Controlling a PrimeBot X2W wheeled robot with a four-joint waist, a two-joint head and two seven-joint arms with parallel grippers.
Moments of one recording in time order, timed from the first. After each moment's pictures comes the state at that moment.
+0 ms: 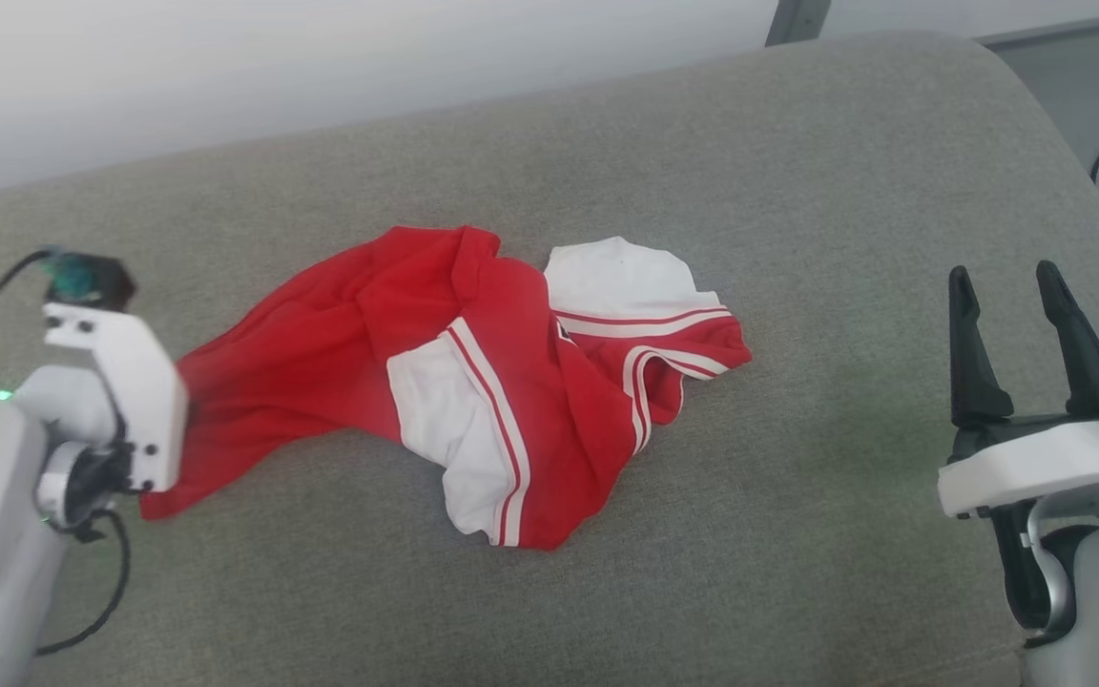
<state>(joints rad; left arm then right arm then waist) -0.60 0.58 -0.33 0.50 -0.57 -0.01 0.77 -0.22 -0.07 -0.13 0.04 0.14 0.13 -0.11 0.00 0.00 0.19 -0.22</state>
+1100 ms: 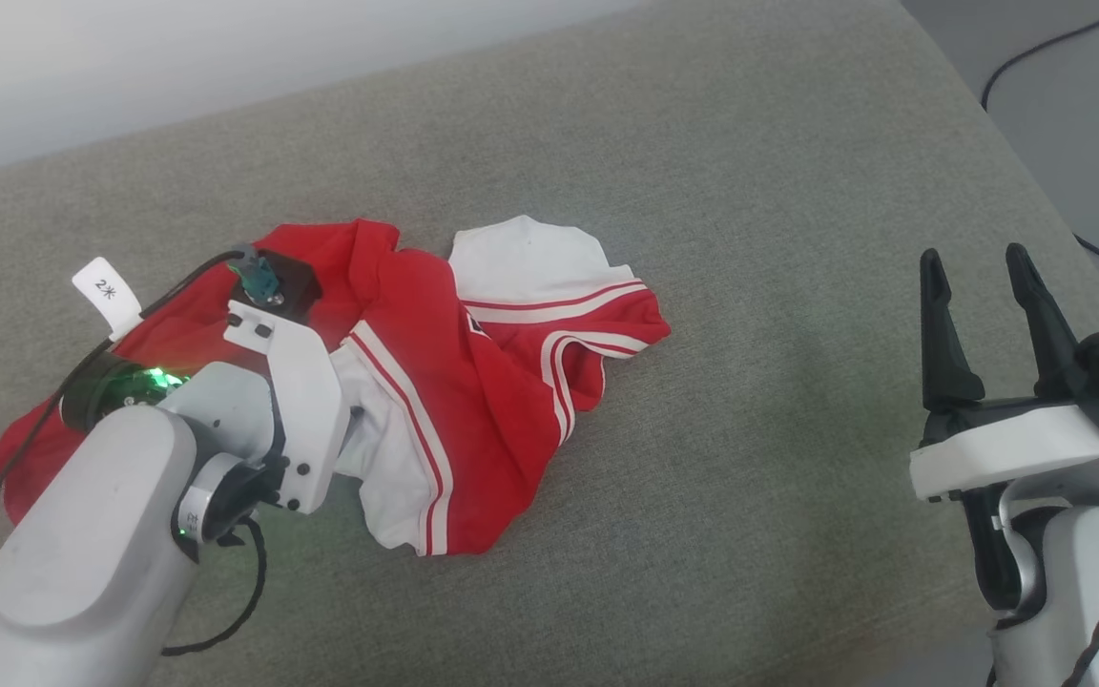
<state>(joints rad) -0.58 0.49 -0.46 0.20 -0.58 0.01 0.89 -0.27 -0.06 -0.10 0.10 0.15 0.13 -0.16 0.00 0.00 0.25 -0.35</state>
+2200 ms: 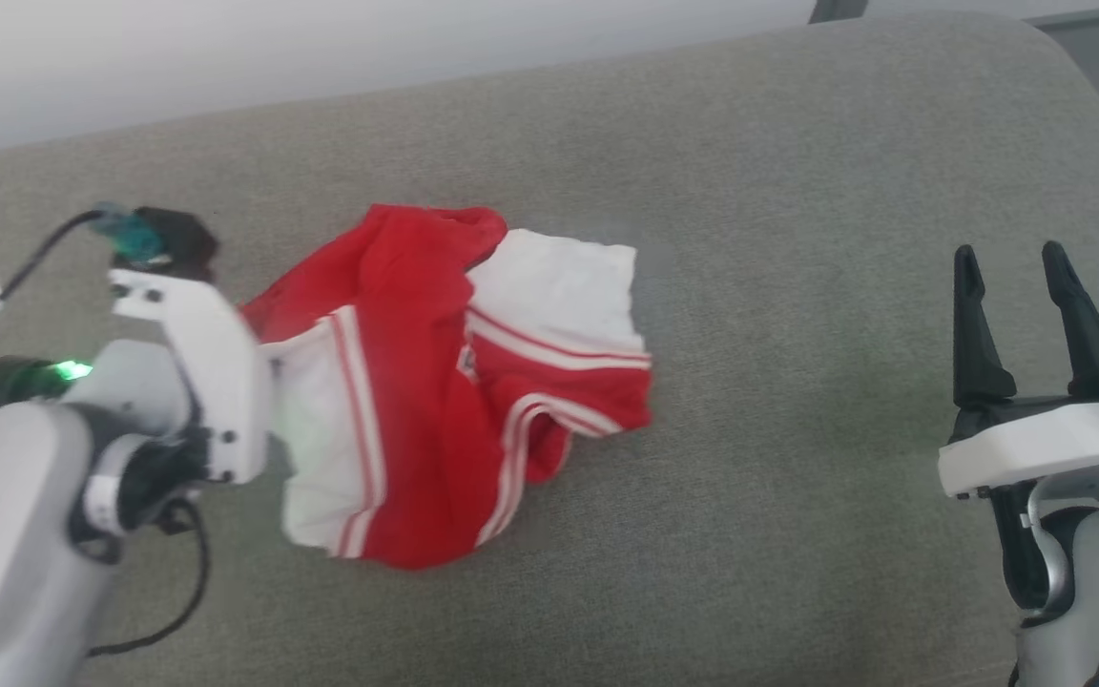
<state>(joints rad) -0.53 0.54 -0.33 0.02 -0.68 0.14 0.95 -0.26 -0.06 -0.15 0.07 0.13 0.13 -0.13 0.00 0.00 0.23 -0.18</state>
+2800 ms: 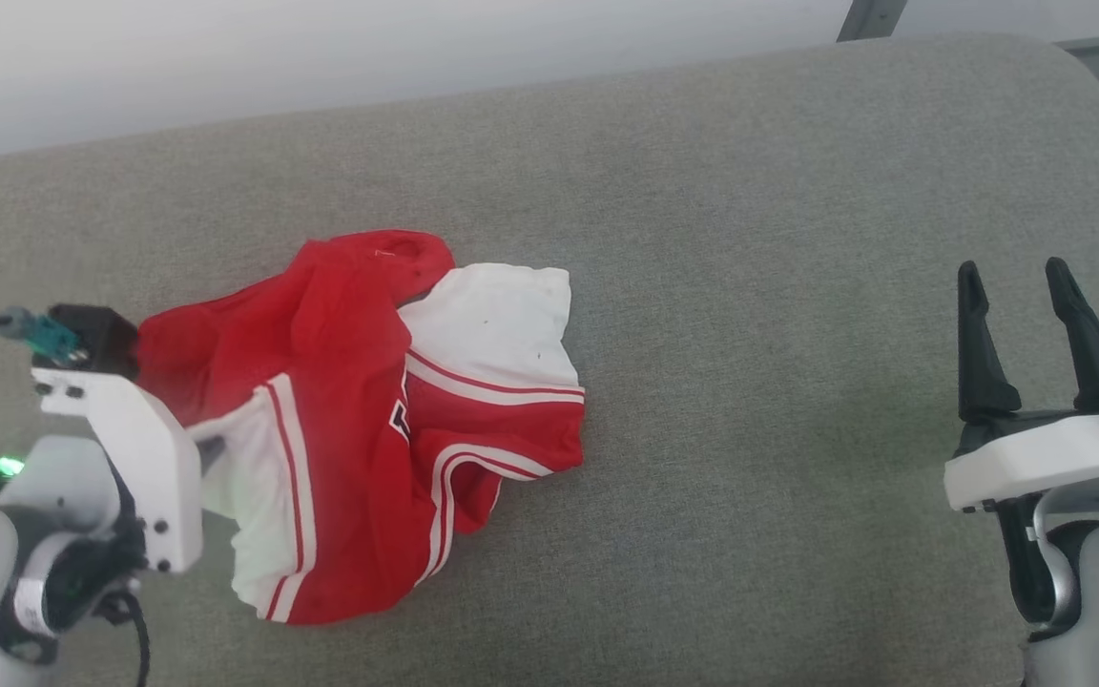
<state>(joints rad) -0.31 0.64 -0.21 -0.05 -0.76 0.13 0.87 -0.23 -0.07 -0.15 0.05 0.13 0.13 -0.10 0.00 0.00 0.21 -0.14</state>
